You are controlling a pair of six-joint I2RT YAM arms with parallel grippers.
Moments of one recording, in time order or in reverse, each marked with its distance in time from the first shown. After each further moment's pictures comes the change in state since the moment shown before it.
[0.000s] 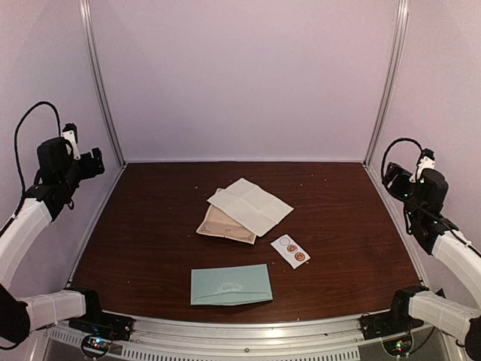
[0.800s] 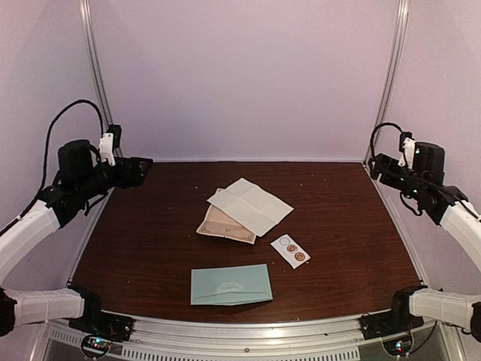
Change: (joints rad) left arm -0.285 -0.008 -0.030 0.016 0.371 -0.109; right arm 0.041 0.108 0.331 -0.453 -0.262 0.006
